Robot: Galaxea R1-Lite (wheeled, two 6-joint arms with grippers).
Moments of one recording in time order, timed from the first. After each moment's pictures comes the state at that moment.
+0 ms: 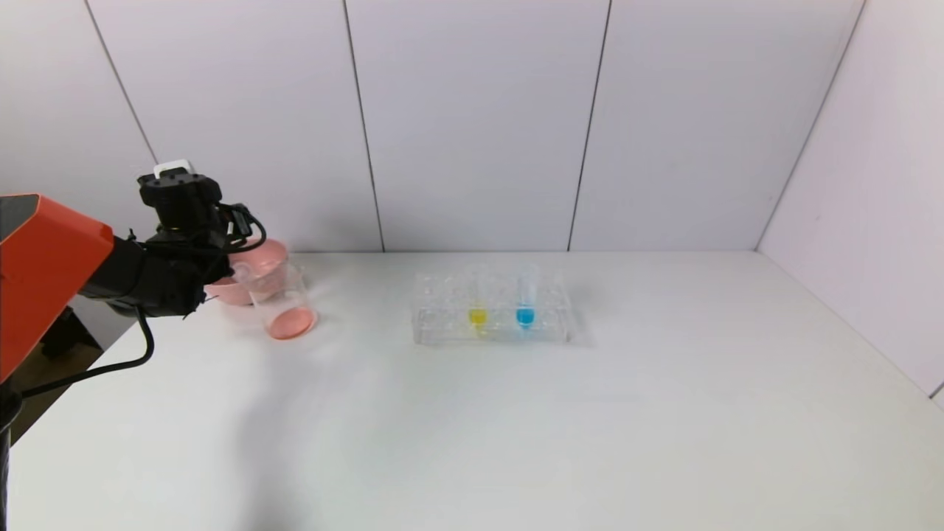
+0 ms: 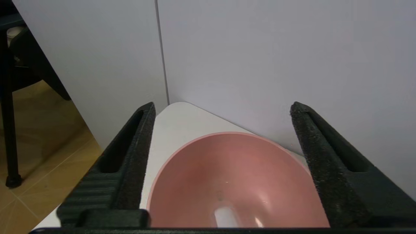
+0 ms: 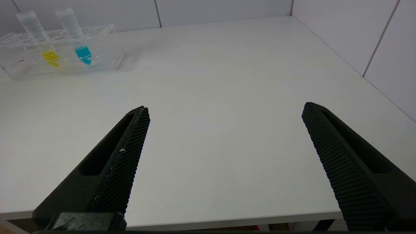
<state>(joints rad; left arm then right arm) 0.08 2.22 -1.36 -0.86 0.44 -0.13 0.00 0.00 0.00 0.00 -0.04 0.09</state>
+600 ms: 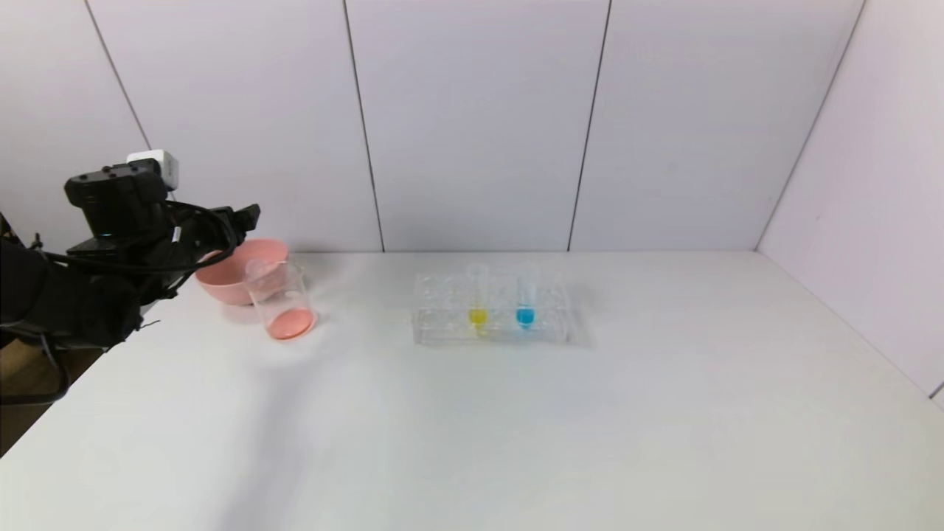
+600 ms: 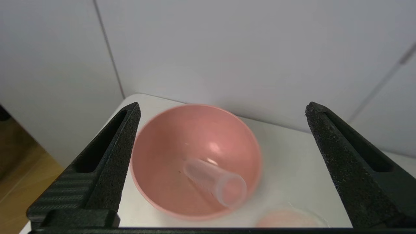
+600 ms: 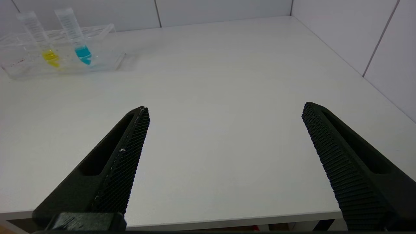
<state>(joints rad) 0.08 1.92 -0.99 -0.89 0.10 -0.12 0.00 0.00 0.00 0.00 -0.04 0.09</state>
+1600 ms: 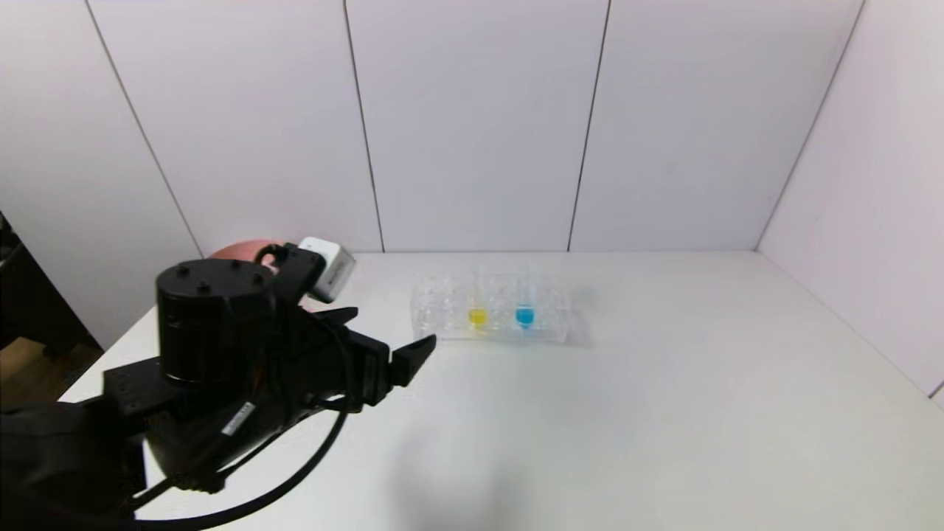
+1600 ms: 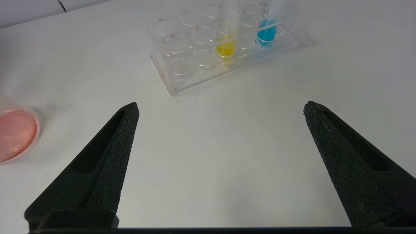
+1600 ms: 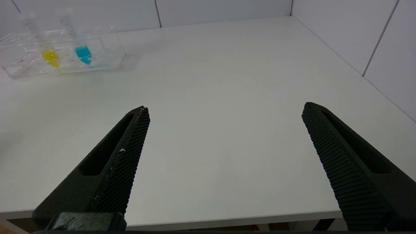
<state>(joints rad) -0.65 1.58 -0.59 -0.74 0.15 -0.11 0.00 0.00 0.00 0.00 -0.04 0.09</state>
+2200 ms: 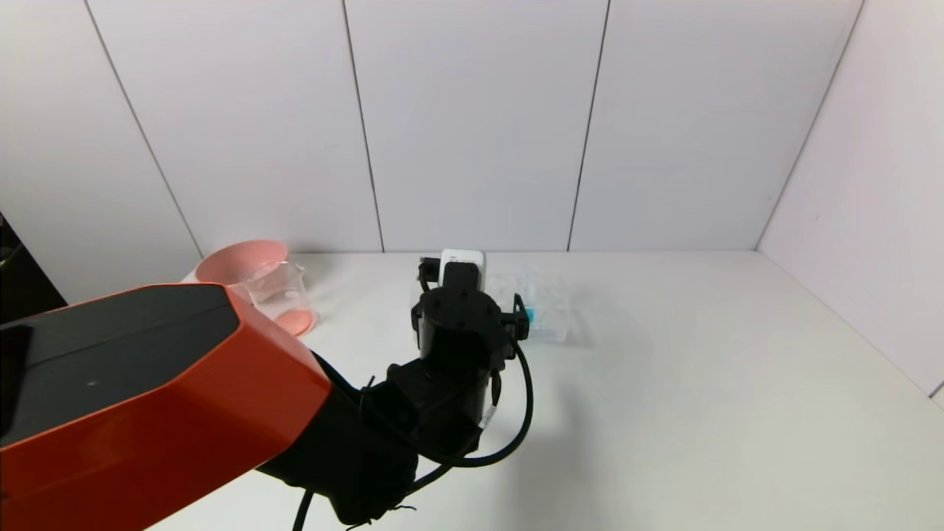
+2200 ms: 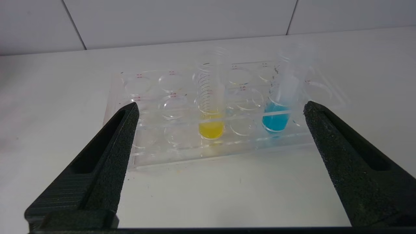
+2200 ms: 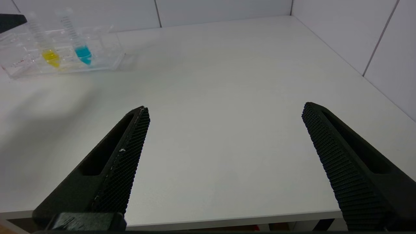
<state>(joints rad) -0.86 2.12 -0.97 -1.08 0.69 -0.13 0.00 0.00 0.00 0.00 -0.04 0.09</state>
